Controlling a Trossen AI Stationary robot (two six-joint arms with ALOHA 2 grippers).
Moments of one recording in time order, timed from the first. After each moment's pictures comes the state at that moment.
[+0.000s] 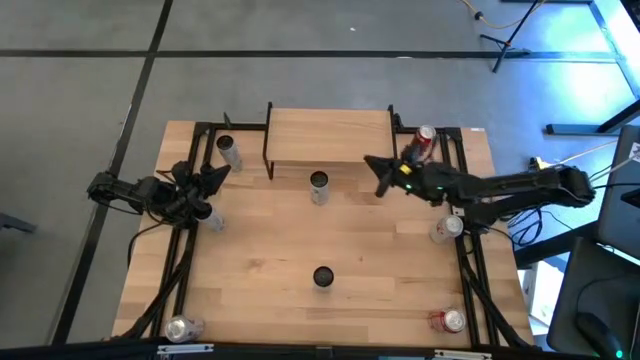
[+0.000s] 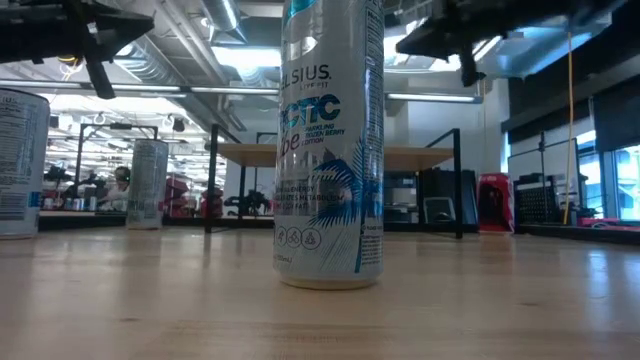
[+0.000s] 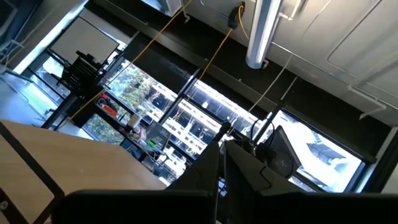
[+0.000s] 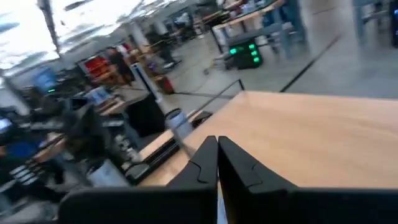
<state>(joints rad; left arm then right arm) -0.27 0.01 0.01 0.58 -0.71 -0.33 0.00 1.11 0.69 0.35 0.53 0.51</state>
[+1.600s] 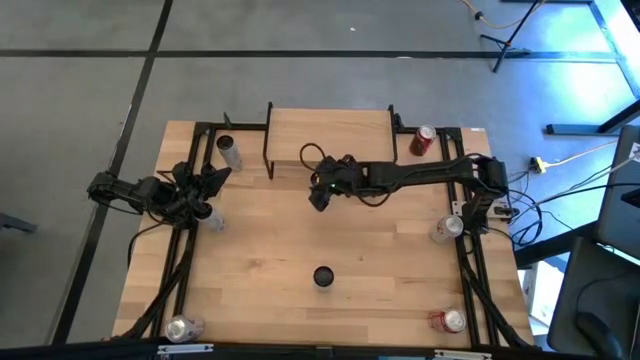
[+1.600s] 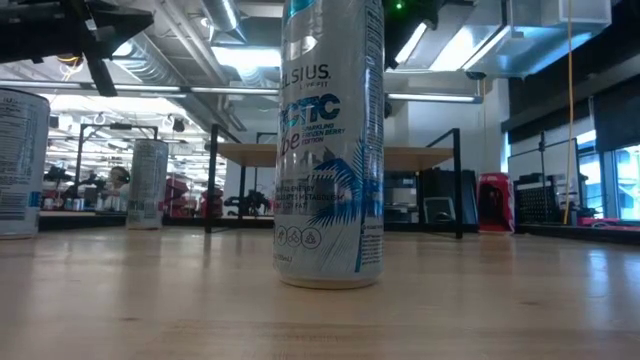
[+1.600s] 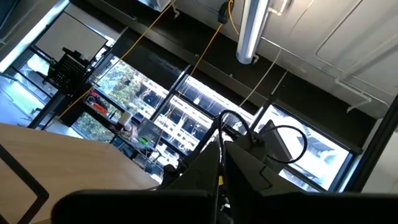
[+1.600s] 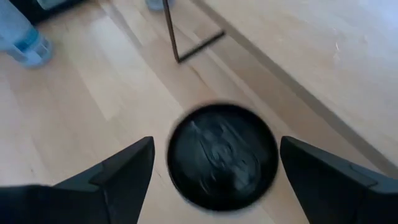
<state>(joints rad) -0.27 0.01 0.01 0.57 -0.66 -0.33 -0.05 1.83 1.43 -0.42 0.34 0.47</state>
